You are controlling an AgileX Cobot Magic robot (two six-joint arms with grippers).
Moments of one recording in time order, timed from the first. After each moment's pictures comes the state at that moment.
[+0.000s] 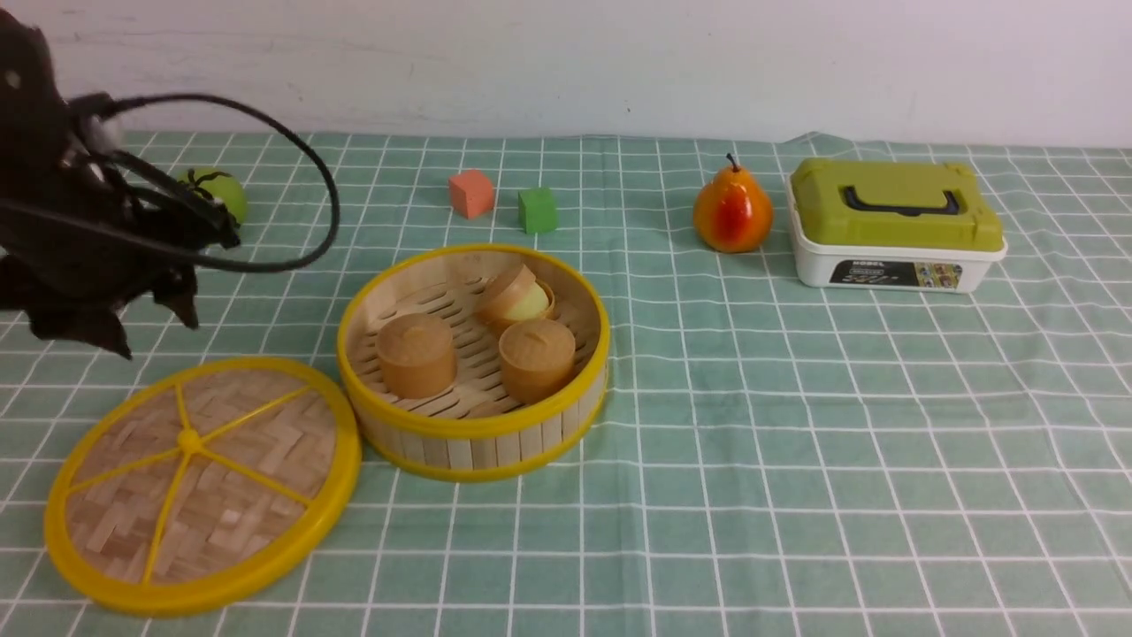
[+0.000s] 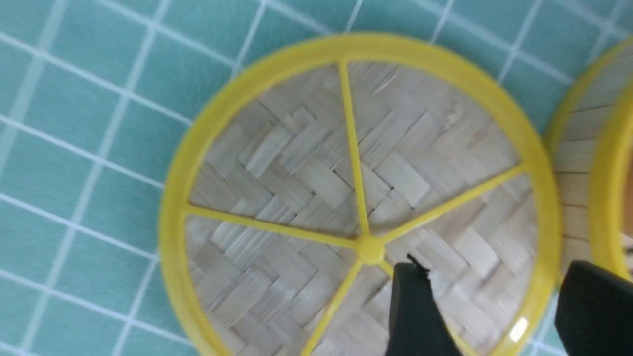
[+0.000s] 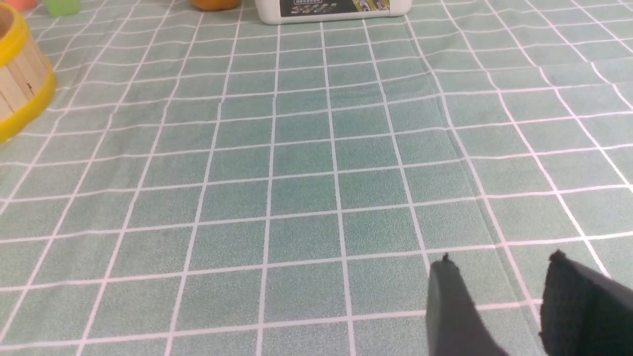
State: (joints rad) right arm -0.03 -0.01 0.02 0.02 0.39 0.13; left arm -0.06 1.58 -1.38 0.10 0.97 -0.54
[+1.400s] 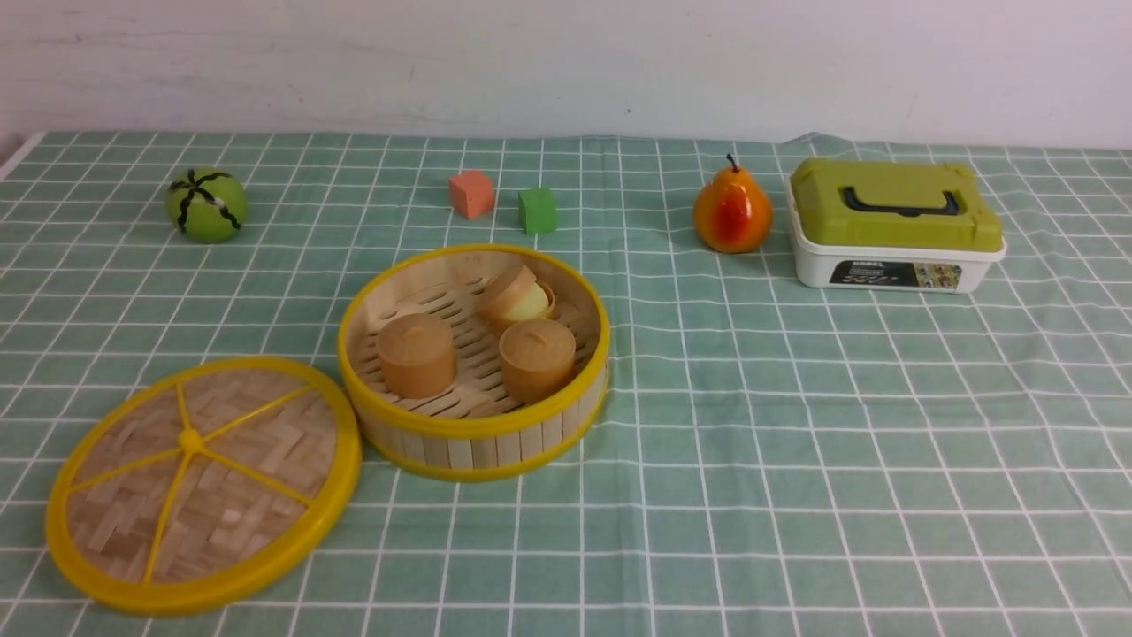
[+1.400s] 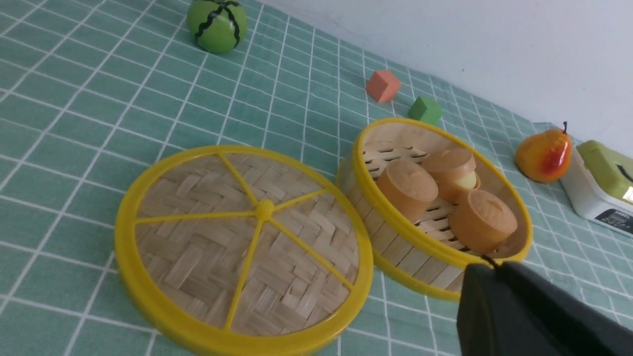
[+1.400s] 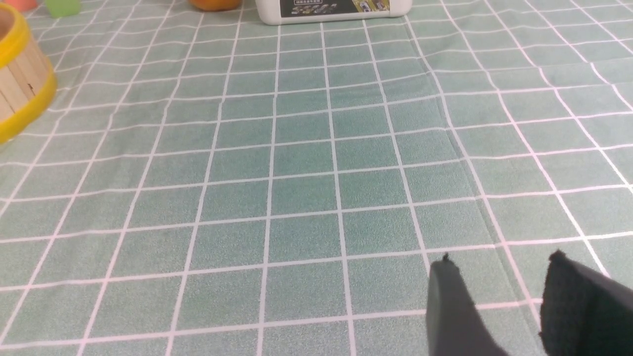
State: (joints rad) right arm -0.03 -0.01 0.02 0.02 0.39 0.13; left arm -0.06 0.26 -0.43 -0.08 0.51 -0.36
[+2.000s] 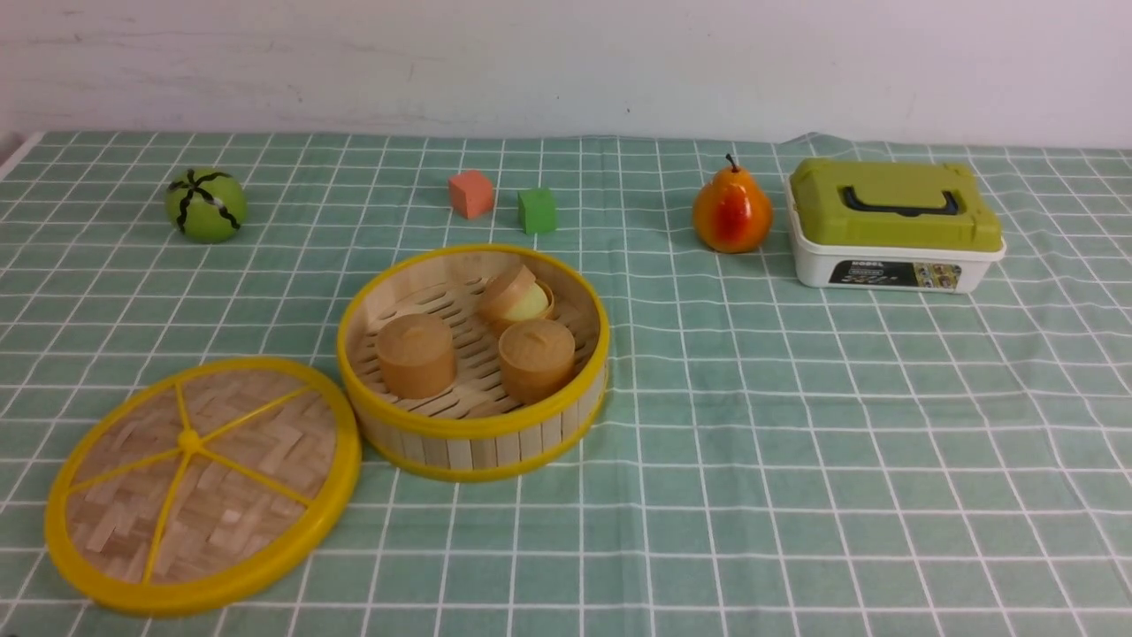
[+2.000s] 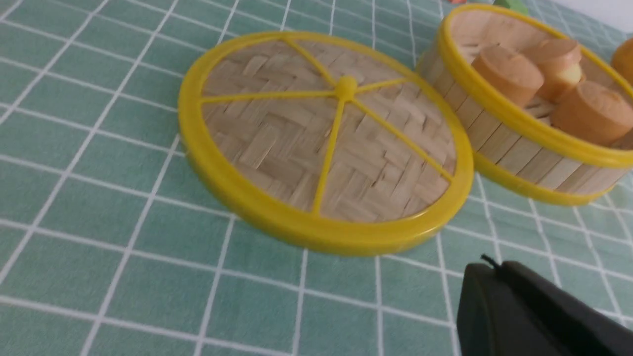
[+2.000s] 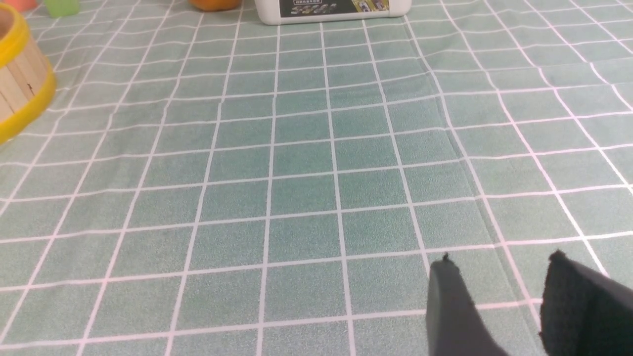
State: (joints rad) right arm -0.03 -0.01 0.02 0.02 0.39 0.13; left arm -0.06 0.12 -0.09 -0.02 0.42 -0.36
